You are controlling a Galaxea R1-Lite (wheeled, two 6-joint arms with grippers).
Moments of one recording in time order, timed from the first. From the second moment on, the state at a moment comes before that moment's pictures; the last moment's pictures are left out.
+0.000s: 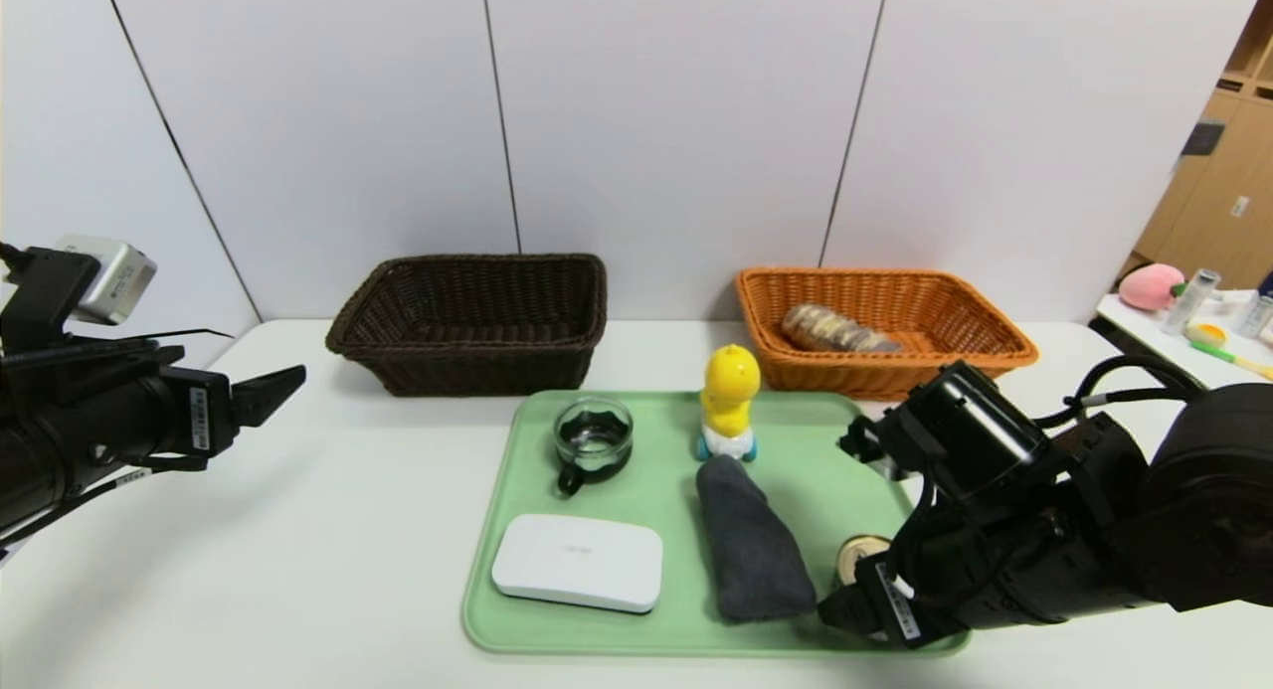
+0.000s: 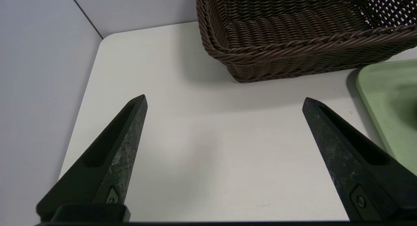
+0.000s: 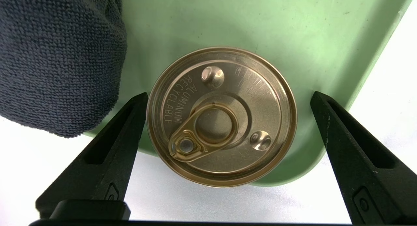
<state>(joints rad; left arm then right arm) 0.01 1.31 -0.56 -0.50 -0.03 0.12 0.64 1.67 -0.89 0.35 -0.10 0.31</state>
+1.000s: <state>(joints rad) 0.02 1.28 -0.54 -0.50 -0.03 0.11 0.64 1.67 -0.82 0.22 -0.15 0.27</state>
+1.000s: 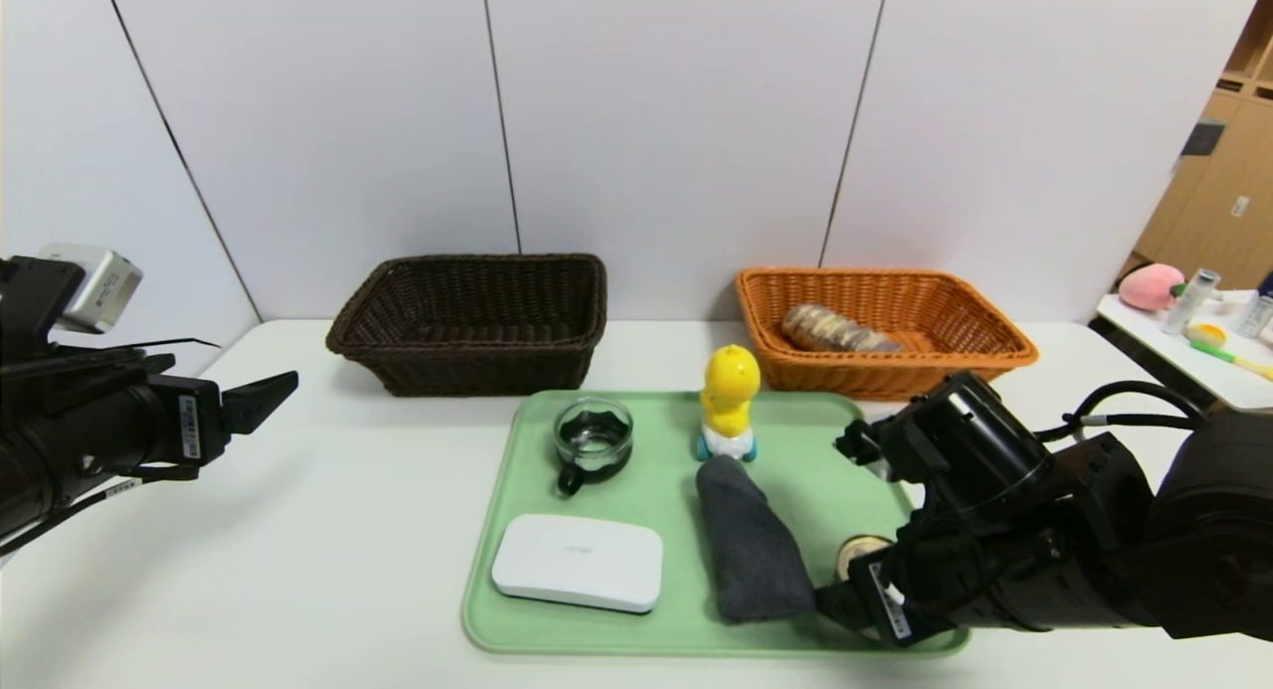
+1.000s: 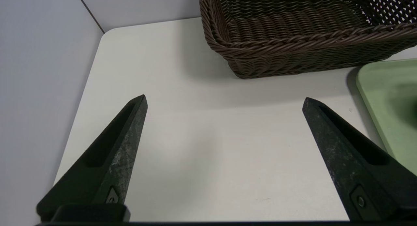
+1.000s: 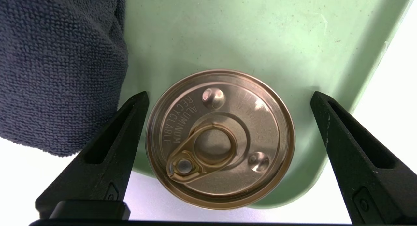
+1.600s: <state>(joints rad) 0.02 1.28 -0.54 -0.50 -0.03 0.11 0.65 1.66 -0.81 0.22 -0.15 0.27</state>
